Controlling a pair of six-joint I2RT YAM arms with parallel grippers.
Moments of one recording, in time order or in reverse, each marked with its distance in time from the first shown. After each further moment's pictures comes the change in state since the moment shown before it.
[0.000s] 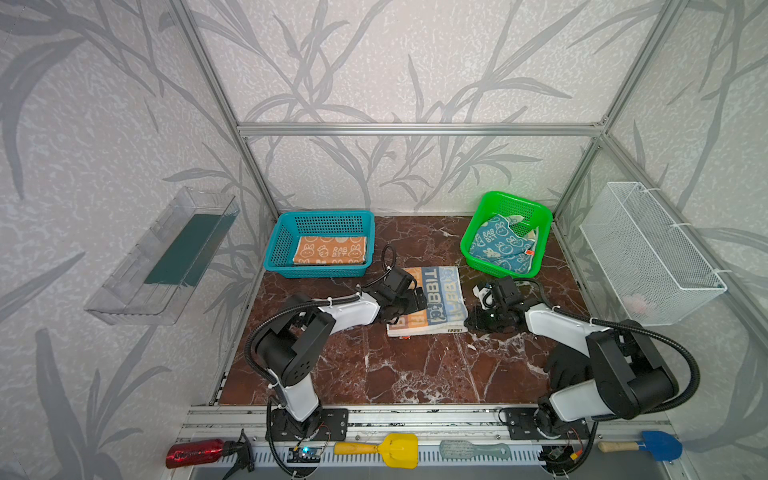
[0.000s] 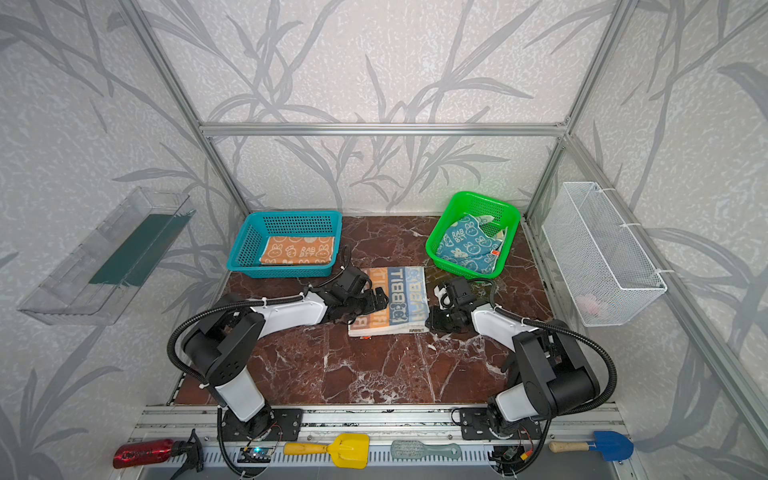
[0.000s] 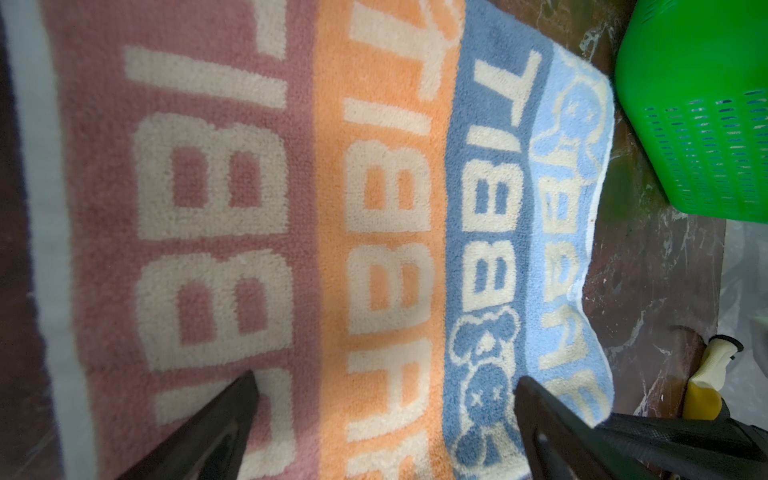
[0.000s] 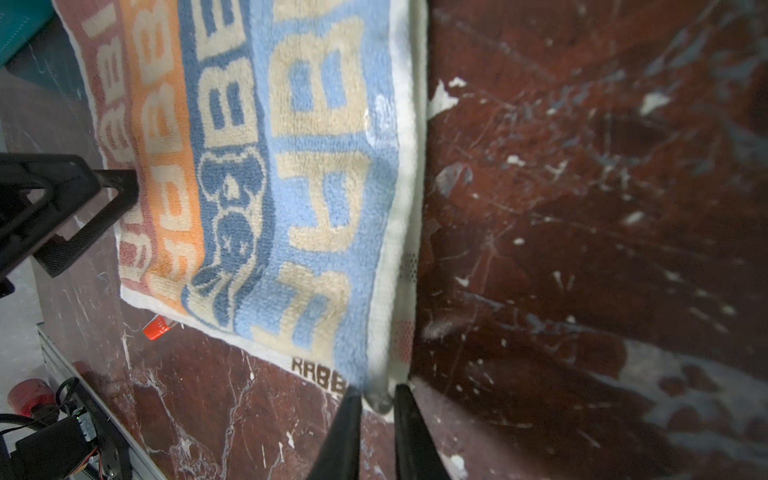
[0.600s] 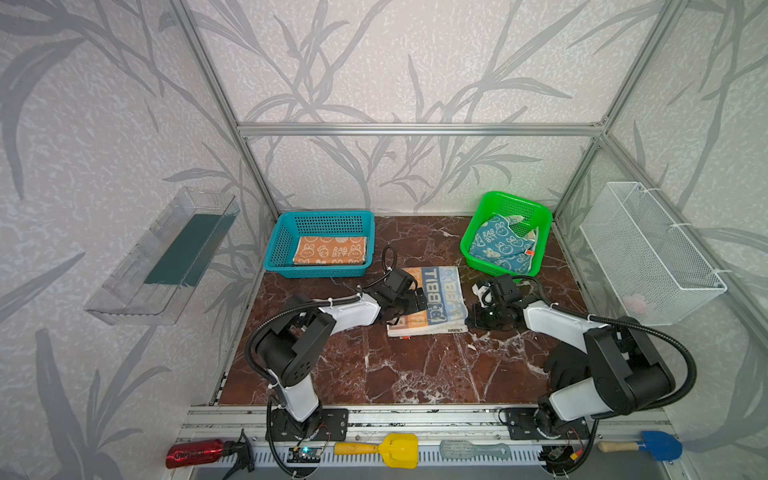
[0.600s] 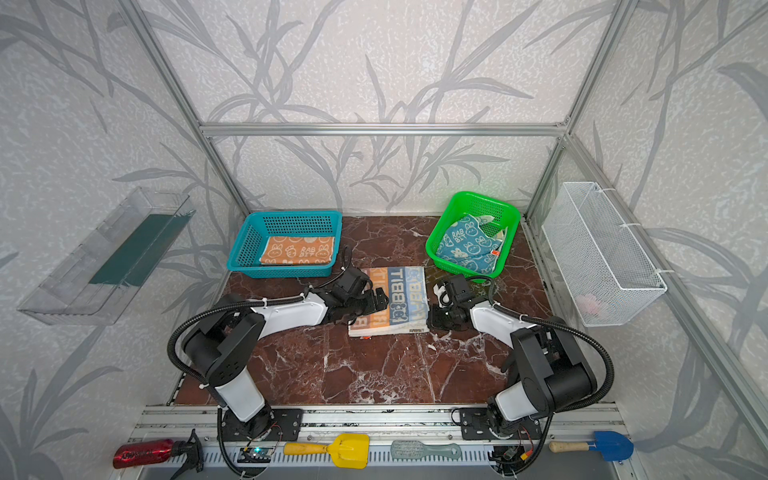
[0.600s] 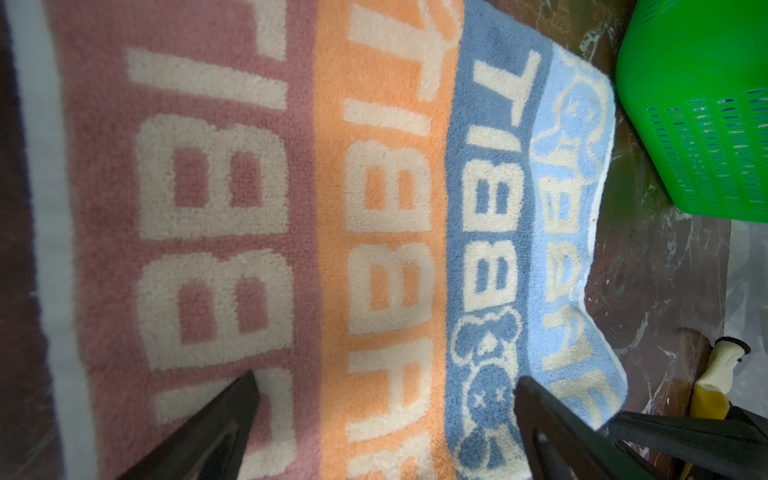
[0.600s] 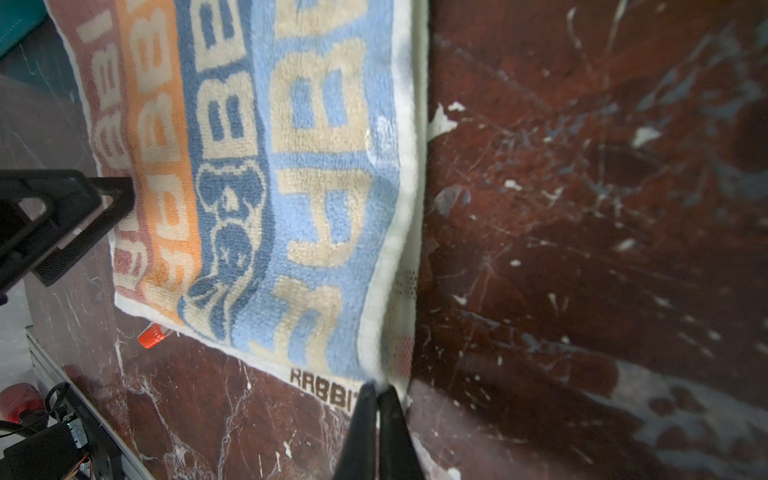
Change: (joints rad) left arm 0.000 0.000 -0.003 0.004 -0.019 0.001; right arm 0.000 0.005 0.020 -0.013 0.005 -0.014
